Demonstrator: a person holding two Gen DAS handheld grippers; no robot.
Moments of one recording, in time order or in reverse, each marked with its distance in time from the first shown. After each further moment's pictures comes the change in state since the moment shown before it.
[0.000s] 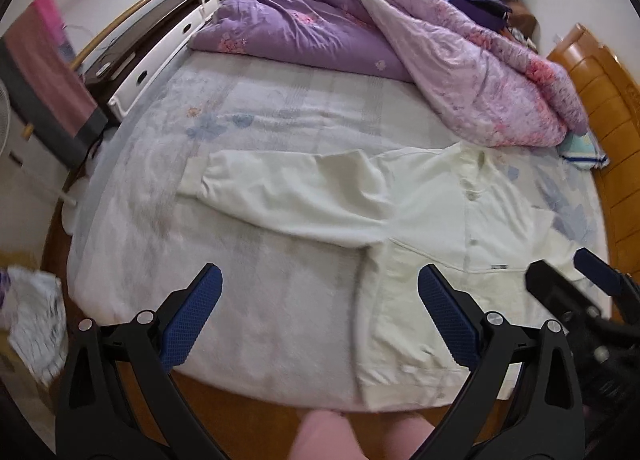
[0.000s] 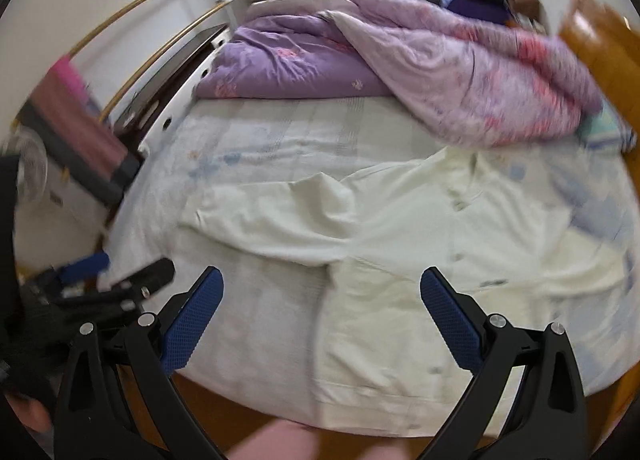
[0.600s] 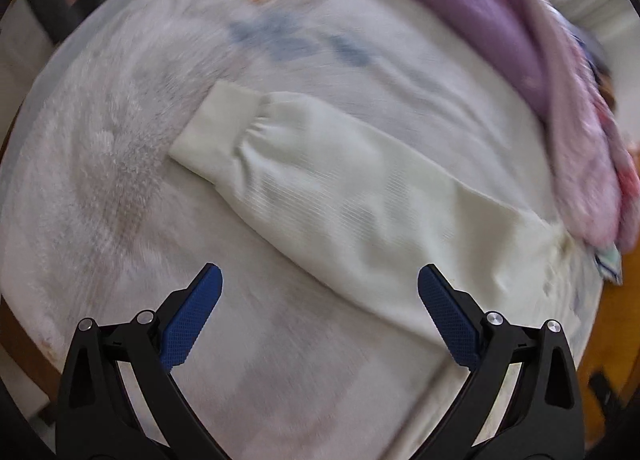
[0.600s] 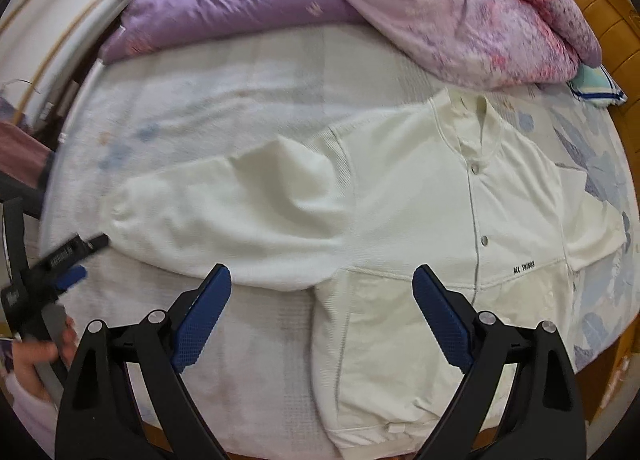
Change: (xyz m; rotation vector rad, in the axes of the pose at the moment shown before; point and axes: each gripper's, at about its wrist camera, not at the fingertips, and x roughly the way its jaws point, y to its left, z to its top) left arm 0.291 0.210 0.059 -0.422 0.214 -0.076; right arm 0.203 -0.002 0.035 0.098 0.217 -0.236
